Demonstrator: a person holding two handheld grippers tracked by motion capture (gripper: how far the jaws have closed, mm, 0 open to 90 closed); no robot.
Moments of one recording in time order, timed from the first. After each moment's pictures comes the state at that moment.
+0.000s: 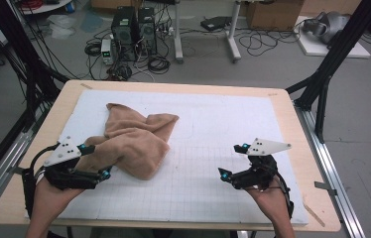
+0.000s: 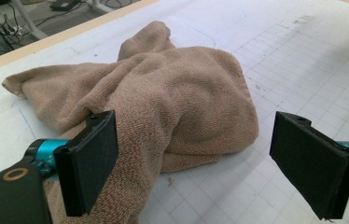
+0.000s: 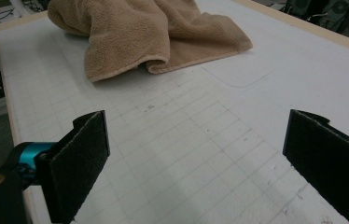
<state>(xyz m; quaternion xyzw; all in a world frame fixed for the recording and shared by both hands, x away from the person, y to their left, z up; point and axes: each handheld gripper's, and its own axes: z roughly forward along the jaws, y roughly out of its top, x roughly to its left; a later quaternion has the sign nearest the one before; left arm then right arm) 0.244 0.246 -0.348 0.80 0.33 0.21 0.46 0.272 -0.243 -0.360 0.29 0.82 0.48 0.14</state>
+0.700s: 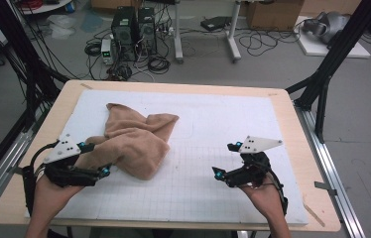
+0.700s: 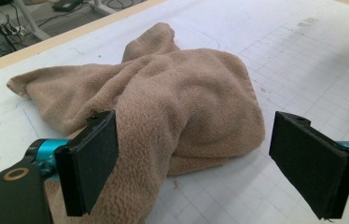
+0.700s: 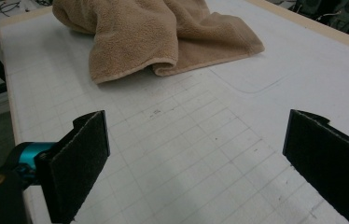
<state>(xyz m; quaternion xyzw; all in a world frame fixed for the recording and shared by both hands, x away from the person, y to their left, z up) 0.252 0.247 -0.349 0.80 0.34 0.21 0.46 0.279 -0.229 -0.361 0.27 0.83 0.47 0.13</state>
